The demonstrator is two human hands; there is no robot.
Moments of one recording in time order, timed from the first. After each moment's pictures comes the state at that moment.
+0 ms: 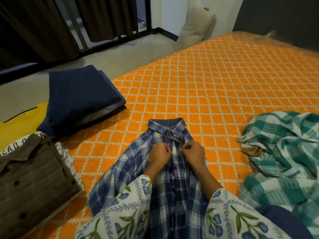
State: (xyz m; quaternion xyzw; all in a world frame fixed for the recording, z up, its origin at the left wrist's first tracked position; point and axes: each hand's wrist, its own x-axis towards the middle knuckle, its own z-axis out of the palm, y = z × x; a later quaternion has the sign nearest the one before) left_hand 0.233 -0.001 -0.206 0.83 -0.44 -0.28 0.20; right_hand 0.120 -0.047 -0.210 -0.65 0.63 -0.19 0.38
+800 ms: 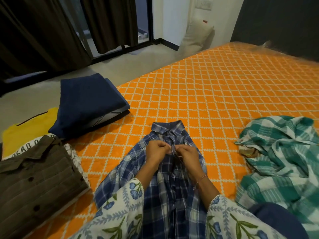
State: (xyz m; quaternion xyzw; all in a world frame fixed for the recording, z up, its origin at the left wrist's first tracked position) left_hand 0.241 0.021 -0.168 0.74 -0.29 -0.39 0.46; right_hand 0.125 -0.014 -0.188 -0.54 0.53 -0.32 0.57
